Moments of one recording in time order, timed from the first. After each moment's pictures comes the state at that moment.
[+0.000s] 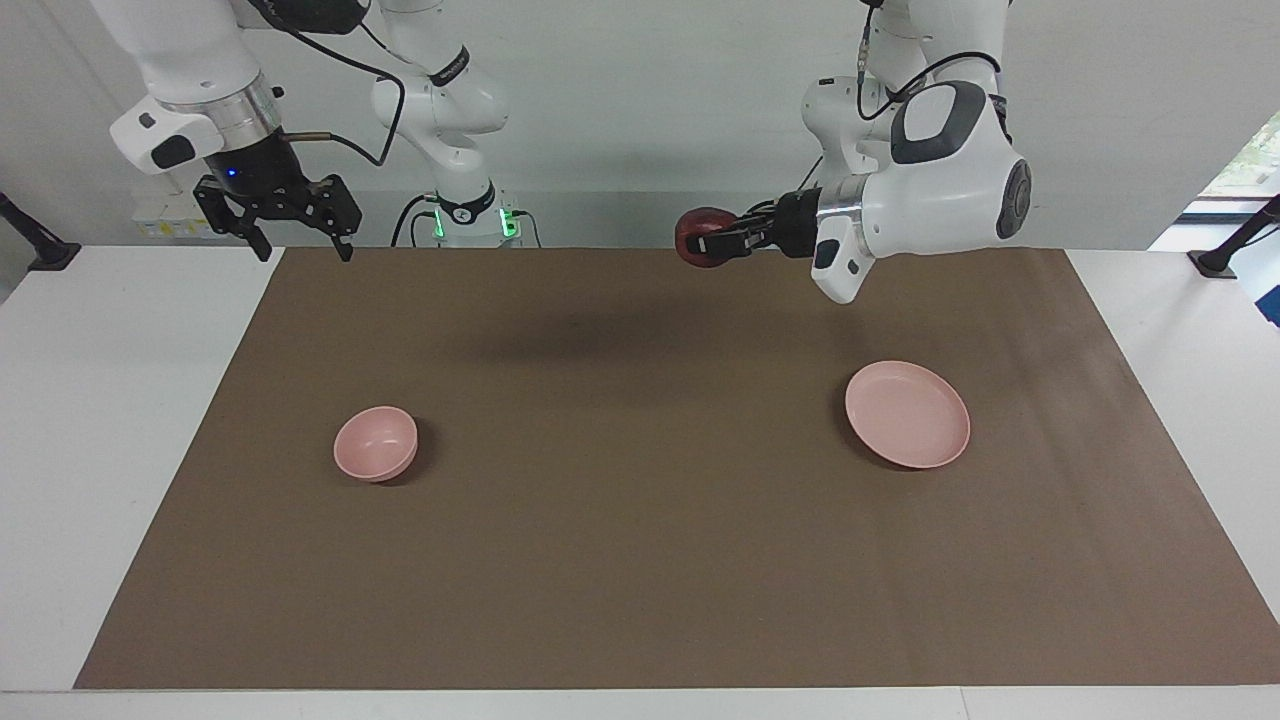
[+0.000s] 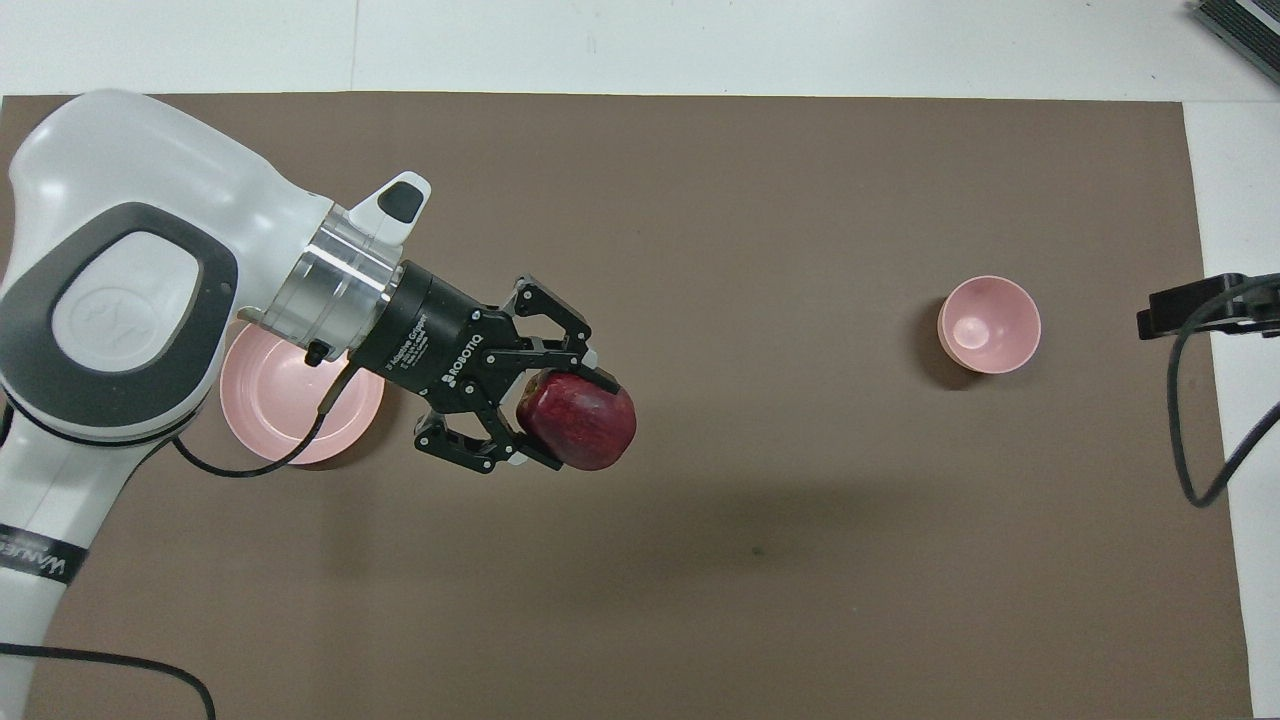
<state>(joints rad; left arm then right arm) -0.19 0.17 -0.14 -1.63 -1.02 1.51 -0.95 -0.03 0.00 0.00 -1.50 -0.01 1.52 -0.03</state>
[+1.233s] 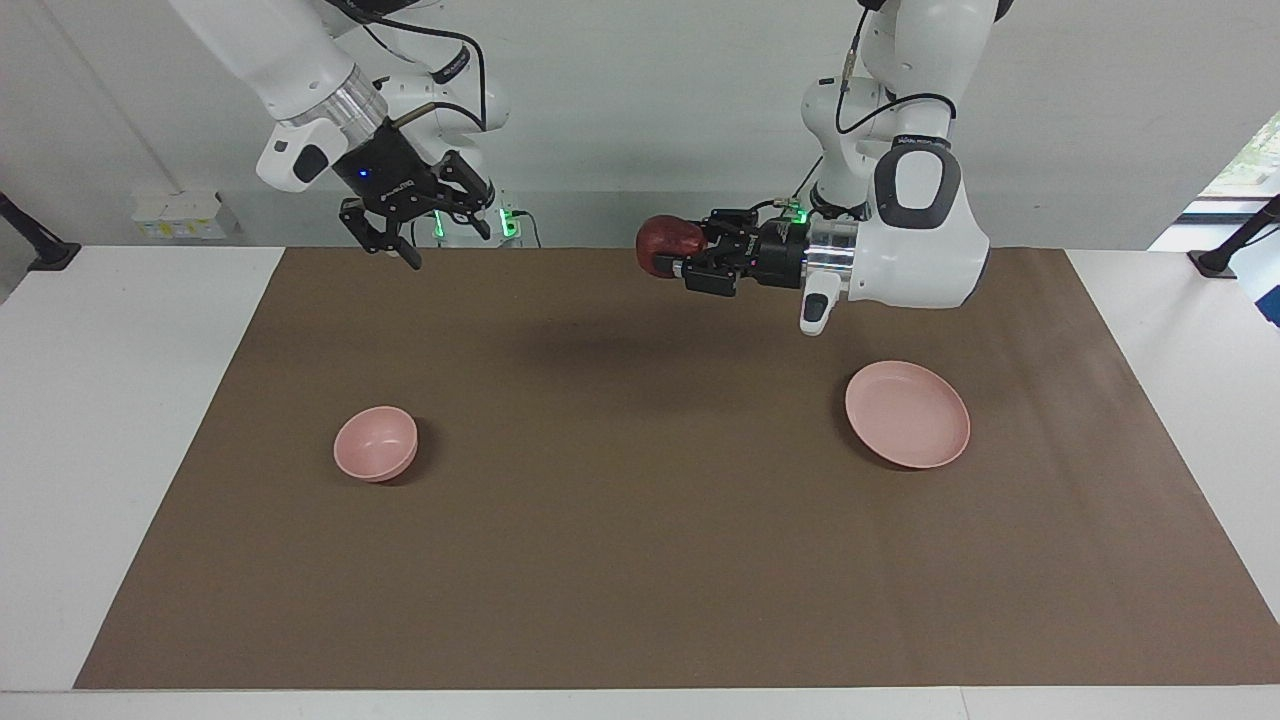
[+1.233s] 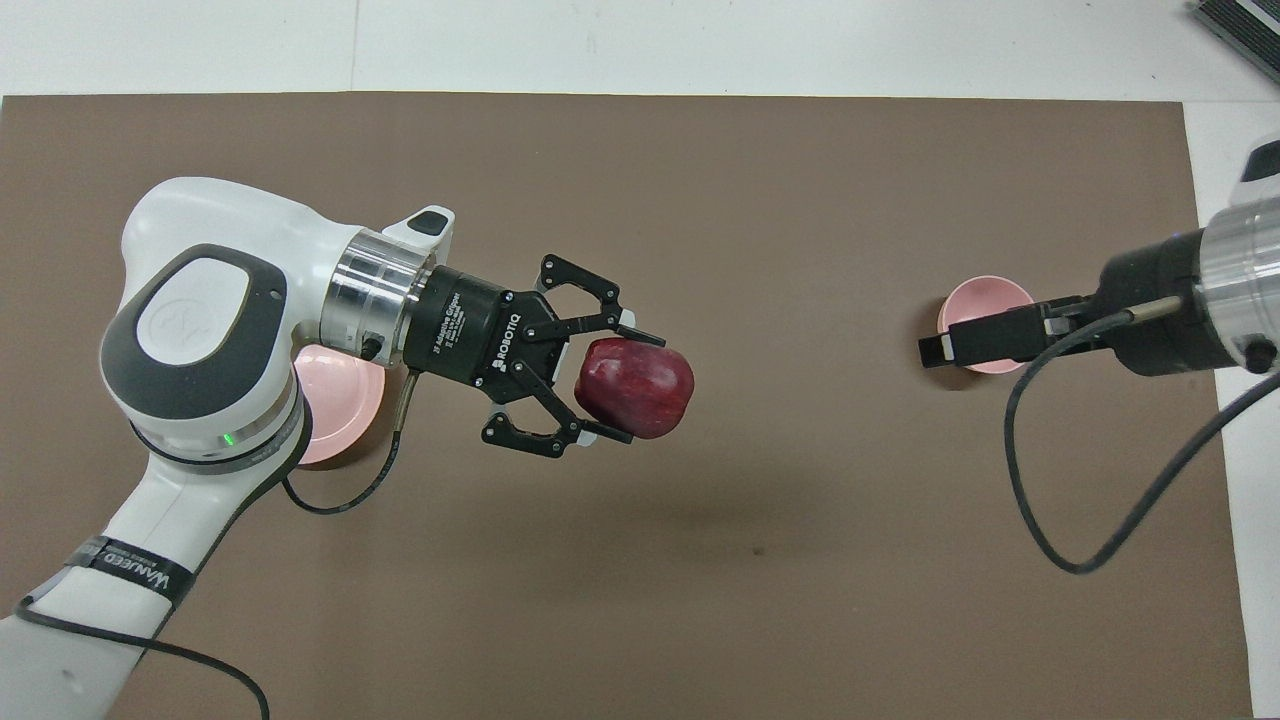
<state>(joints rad) -0.20 0.19 -0.15 -1.77 -1.37 1.61 -1.05 0.04 -0.04 0.04 -1.63 0.47 1.61 -0.09</state>
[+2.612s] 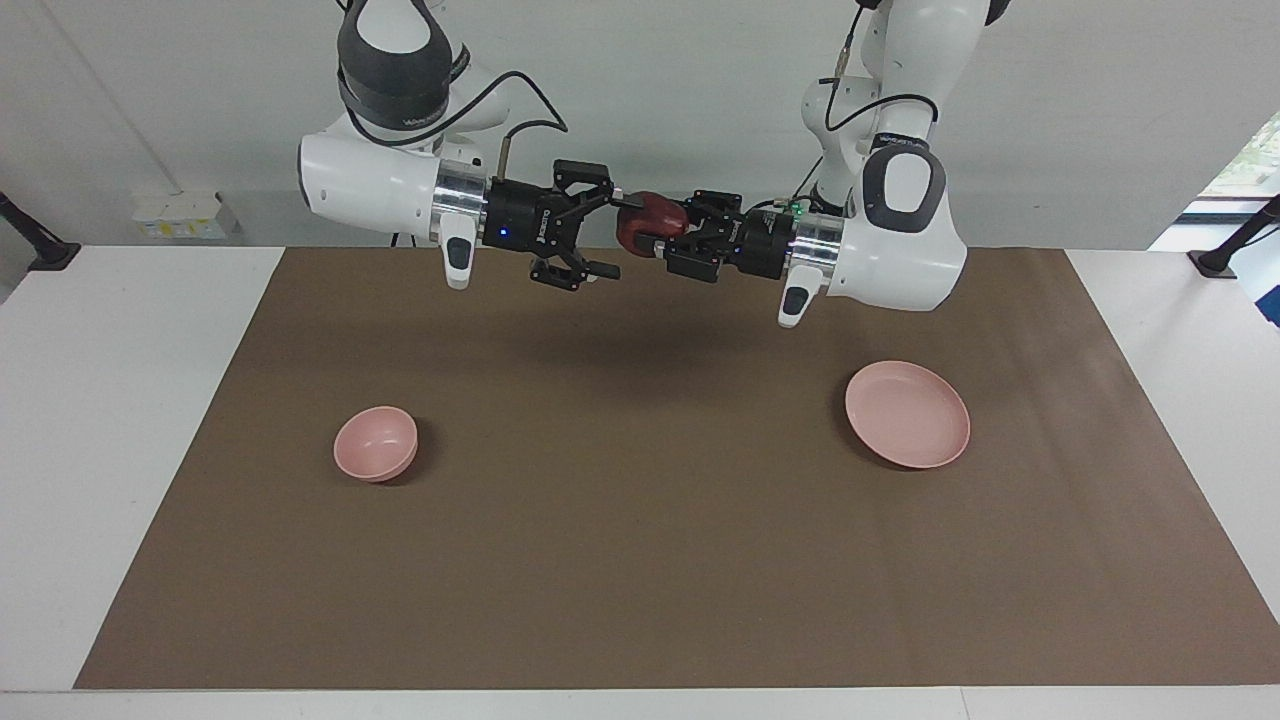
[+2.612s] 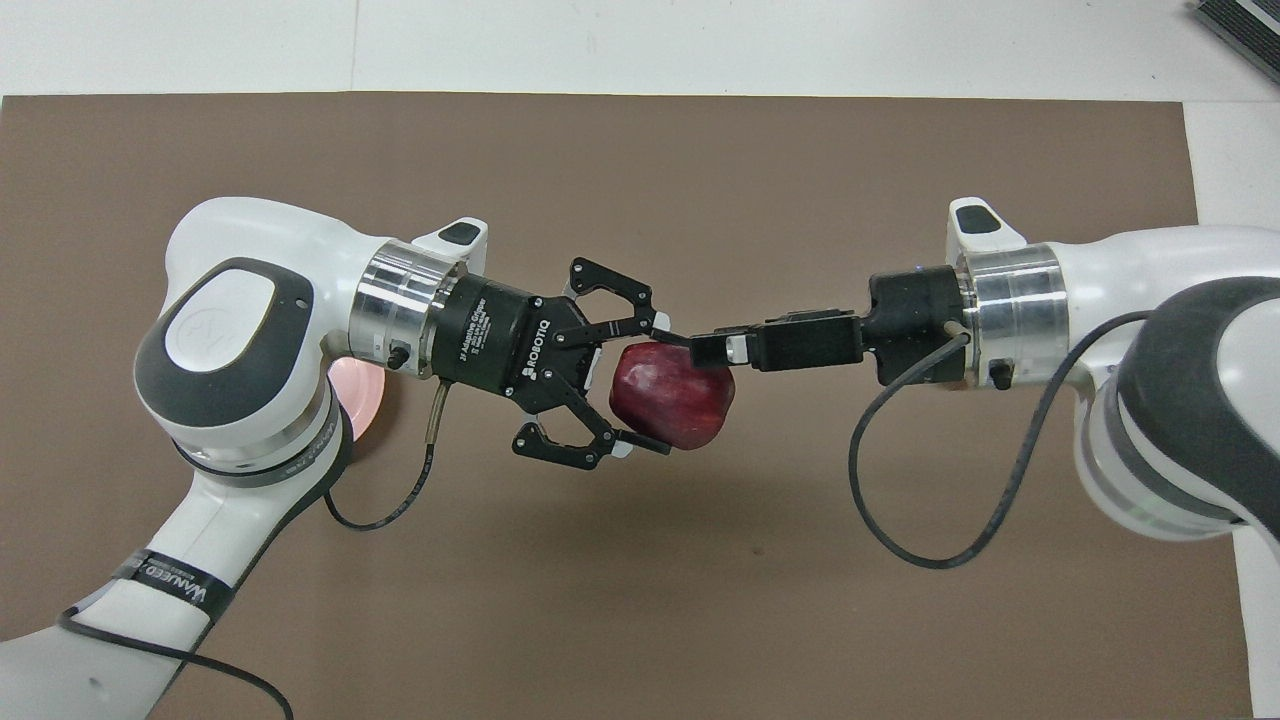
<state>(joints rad) -0.23 0.19 -0.16 -1.78 -1.51 1.60 -1.05 0.17 0.00 0.04 -1.89 1.32 1.83 -0.49</state>
